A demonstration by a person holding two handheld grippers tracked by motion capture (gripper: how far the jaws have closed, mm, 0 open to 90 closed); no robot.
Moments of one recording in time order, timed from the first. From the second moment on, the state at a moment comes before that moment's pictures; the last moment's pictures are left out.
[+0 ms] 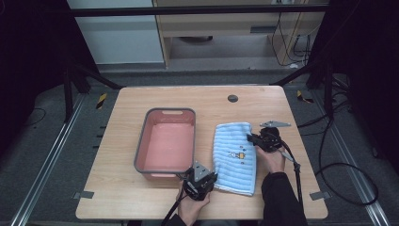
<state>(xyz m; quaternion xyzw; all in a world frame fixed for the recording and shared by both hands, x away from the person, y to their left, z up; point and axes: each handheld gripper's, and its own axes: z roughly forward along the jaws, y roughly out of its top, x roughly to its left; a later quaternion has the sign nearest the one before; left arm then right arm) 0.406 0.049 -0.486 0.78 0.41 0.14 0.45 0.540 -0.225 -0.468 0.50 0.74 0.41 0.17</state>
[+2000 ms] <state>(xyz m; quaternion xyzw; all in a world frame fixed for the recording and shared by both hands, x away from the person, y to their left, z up) 0.398 0.190 -0.352 0.73 0.40 0.25 0.50 0.554 -0.073 -0.312 0.37 0.75 0.49 0.24</state>
